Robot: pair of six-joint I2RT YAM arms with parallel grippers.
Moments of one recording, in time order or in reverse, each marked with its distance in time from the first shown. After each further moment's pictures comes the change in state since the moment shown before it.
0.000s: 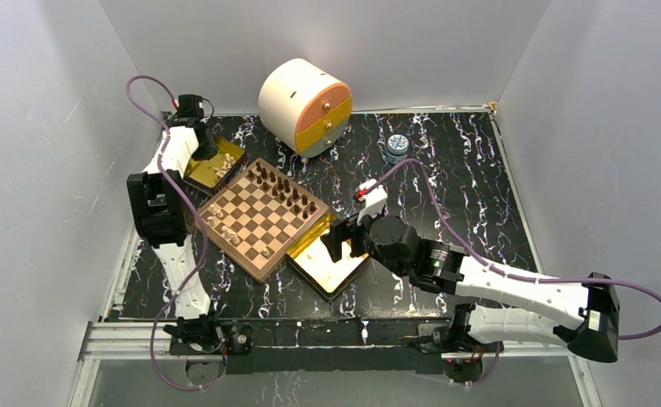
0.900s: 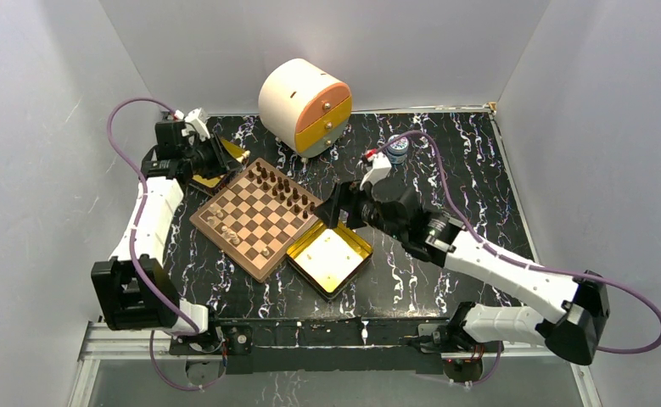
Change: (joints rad) left arm -0.022 -0.704 -0.564 0.151 0.617 -0.043; right arm -0.183 0.098 0.167 -0.063 -0.238 0.243
